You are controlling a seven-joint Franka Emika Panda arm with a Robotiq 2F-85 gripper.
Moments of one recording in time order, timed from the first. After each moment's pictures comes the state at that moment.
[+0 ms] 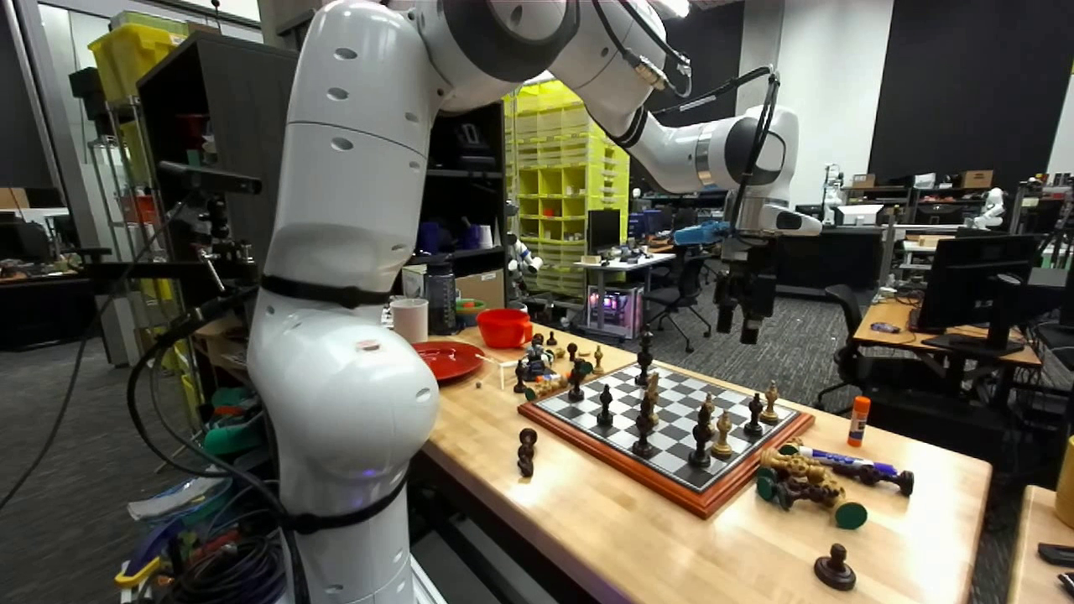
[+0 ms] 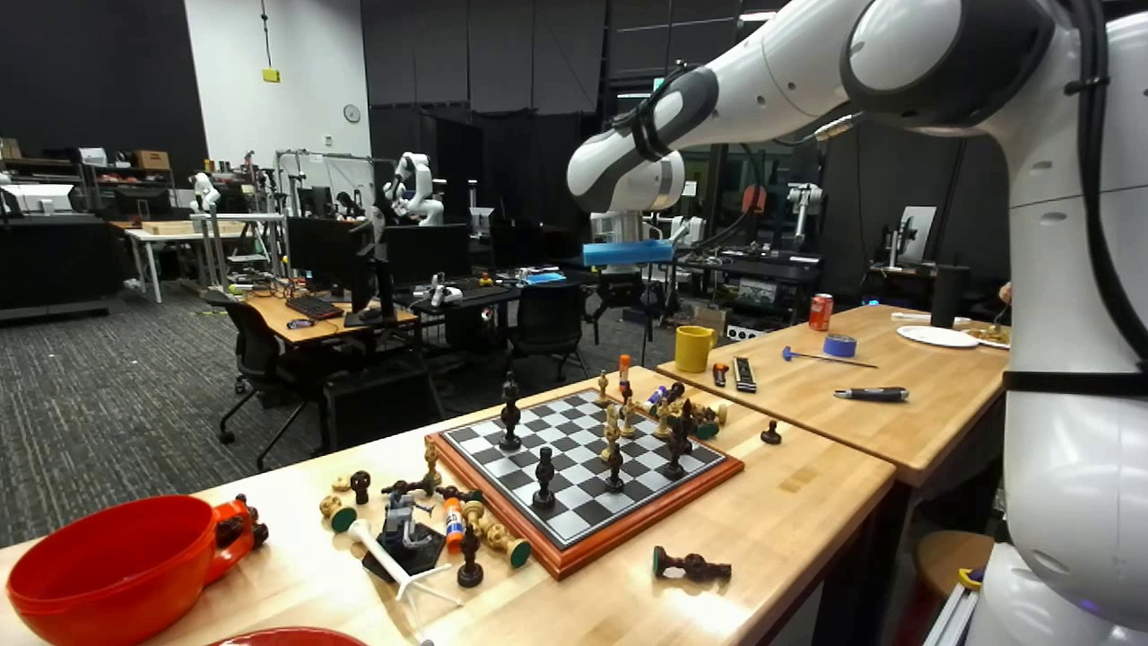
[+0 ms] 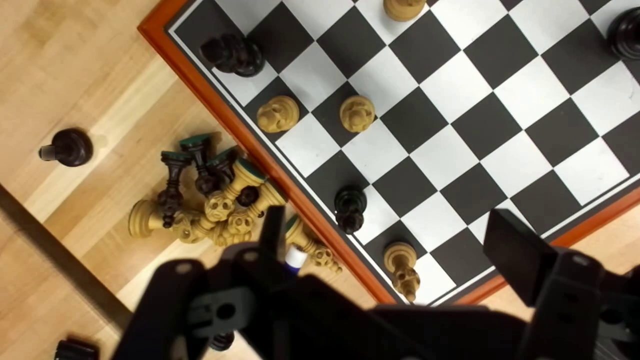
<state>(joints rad) -0.02 0.21 -0.16 -1.77 -0.01 1.85 0.58</state>
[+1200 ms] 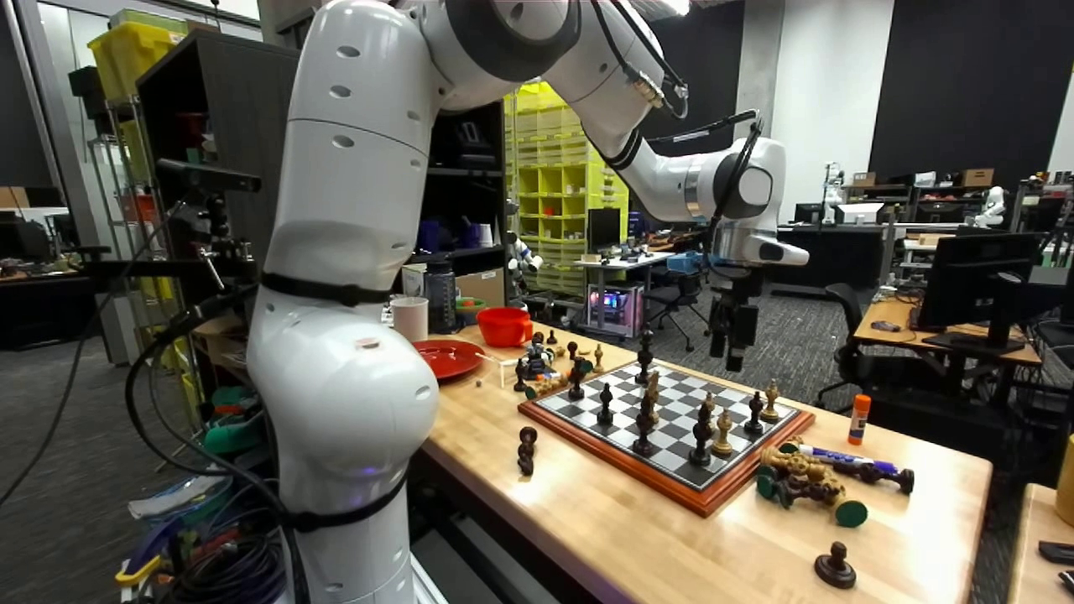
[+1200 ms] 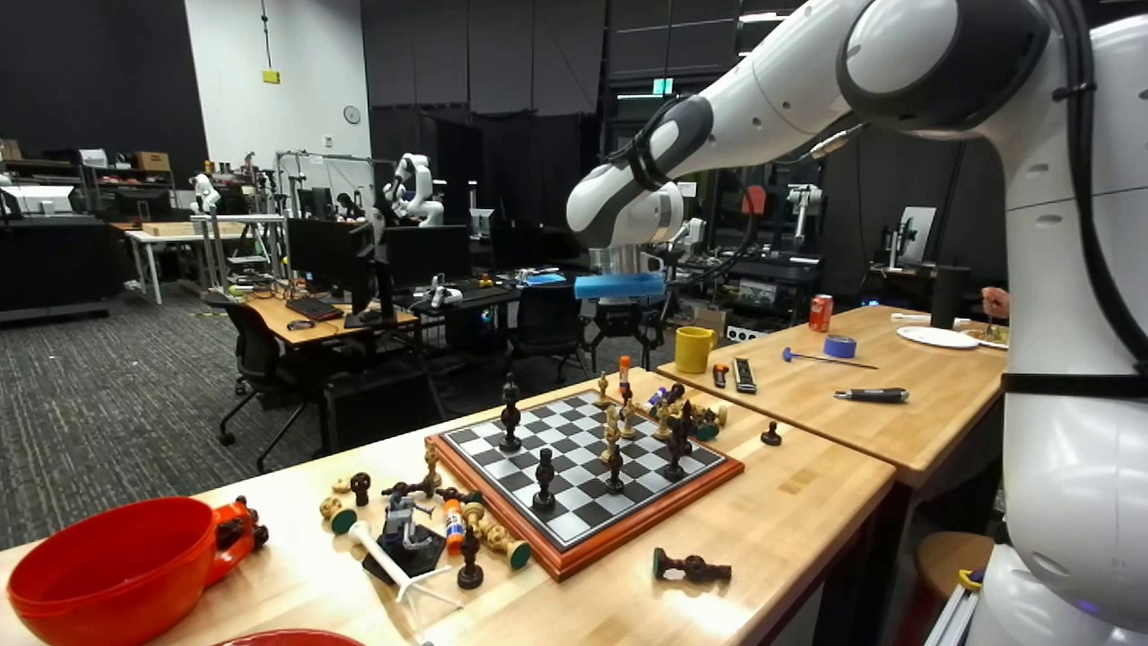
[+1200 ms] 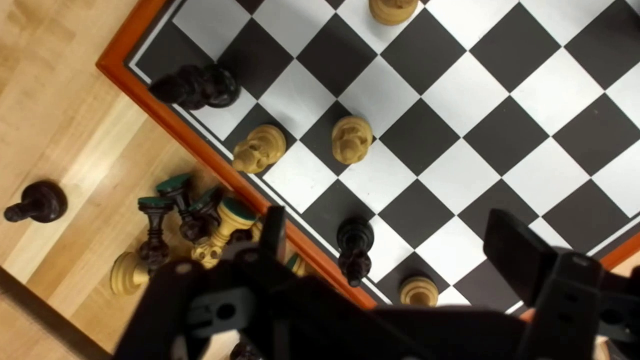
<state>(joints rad) -0.02 0.22 -0.14 -1.88 -0.01 1.98 0.70</state>
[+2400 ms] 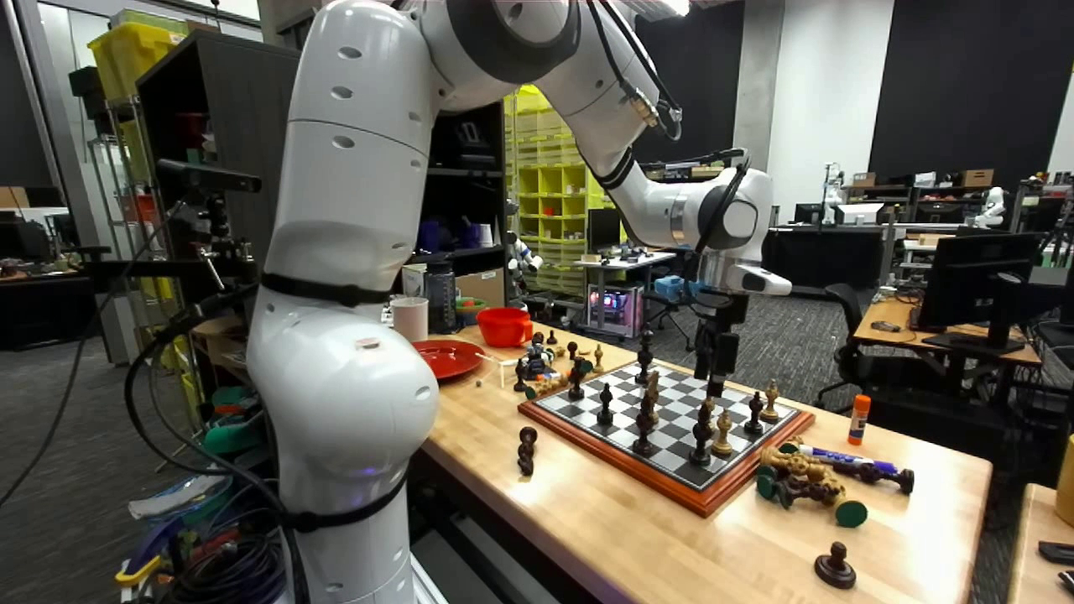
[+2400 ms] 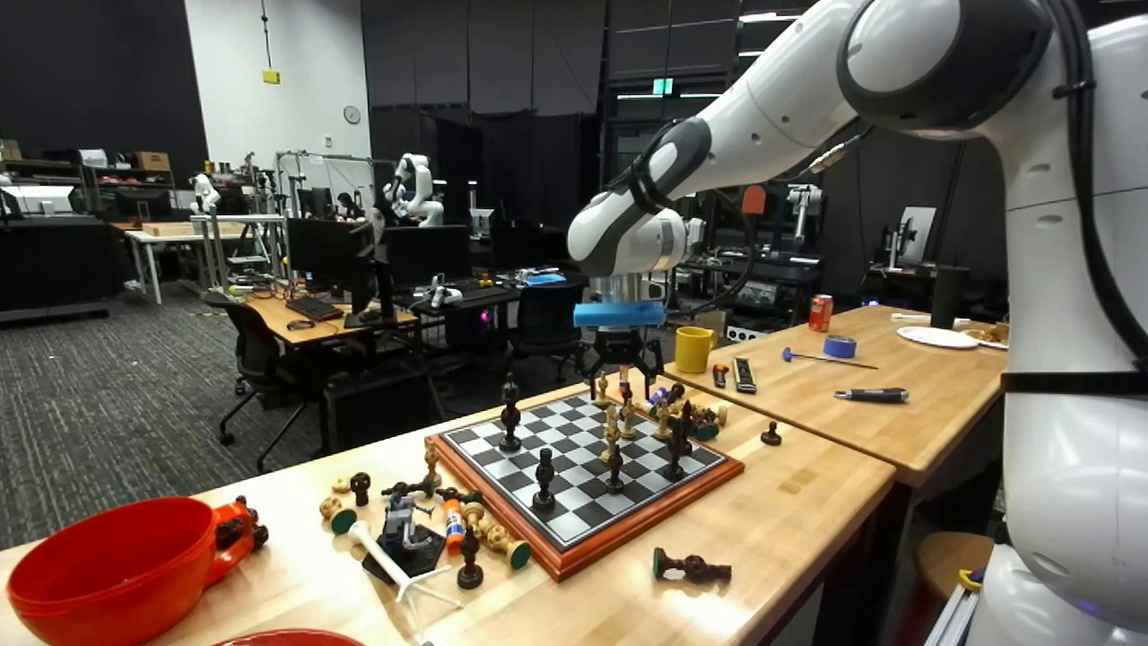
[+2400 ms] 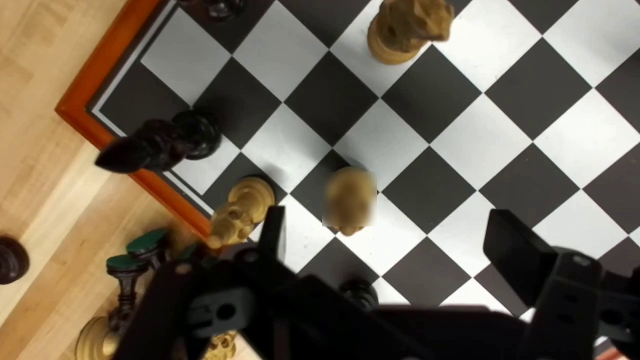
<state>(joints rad) -0.01 0.22 -0.13 -1.99 0.02 2.08 0.72</state>
